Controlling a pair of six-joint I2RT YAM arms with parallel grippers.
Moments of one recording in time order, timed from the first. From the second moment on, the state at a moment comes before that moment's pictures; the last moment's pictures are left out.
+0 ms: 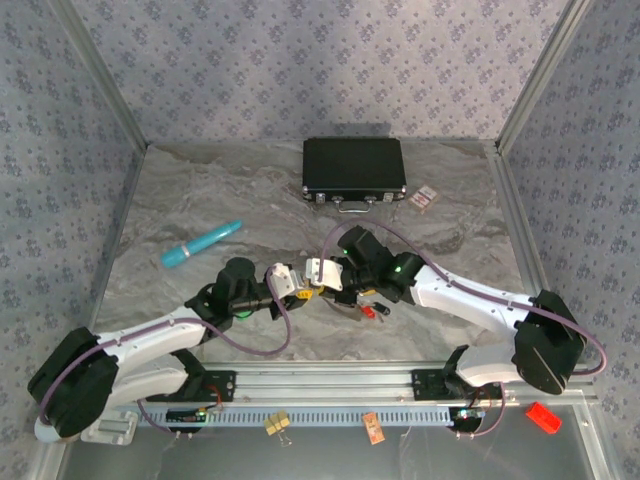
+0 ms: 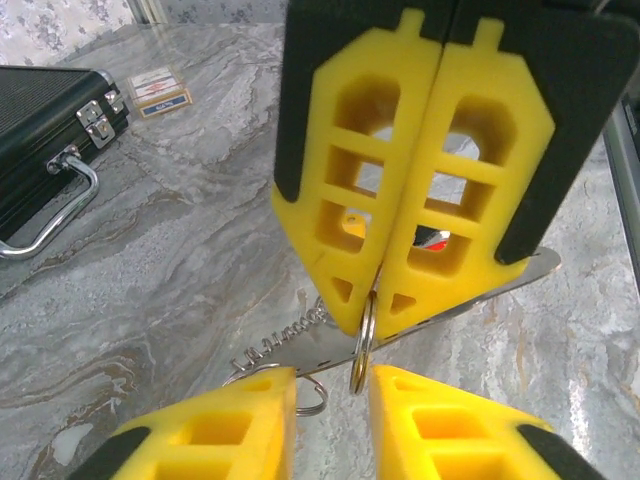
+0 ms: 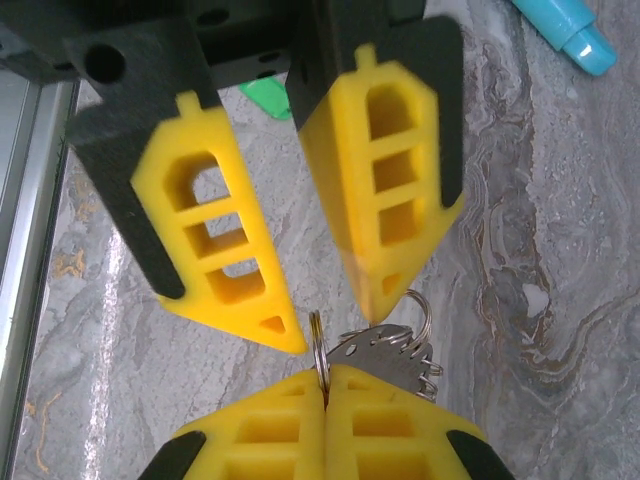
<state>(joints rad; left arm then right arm) -0.77 1.06 0.33 0.34 0.44 0.29 0.89 1.32 0.89 -0.38 -0.32 -0.60</state>
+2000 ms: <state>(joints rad) -0.77 1.06 0.30 0.51 0.51 0.21 0.70 1.21 0.63 0.08 -0.71 -0.35</state>
